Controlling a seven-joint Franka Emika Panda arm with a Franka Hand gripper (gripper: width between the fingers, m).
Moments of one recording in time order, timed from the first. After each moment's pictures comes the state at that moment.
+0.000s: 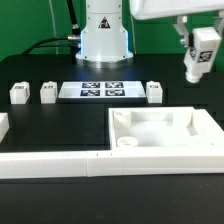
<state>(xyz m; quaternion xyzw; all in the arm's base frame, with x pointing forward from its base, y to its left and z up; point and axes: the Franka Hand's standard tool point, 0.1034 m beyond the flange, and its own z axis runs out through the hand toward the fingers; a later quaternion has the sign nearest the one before) 0.593 0.121 0.163 -0.99 -0.08 -0.10 0.05</state>
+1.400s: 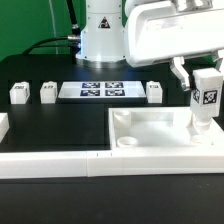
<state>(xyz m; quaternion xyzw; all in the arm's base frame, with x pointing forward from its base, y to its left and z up) 0.623 0.113 0.108 -0.97 -0.06 -0.25 0.06</state>
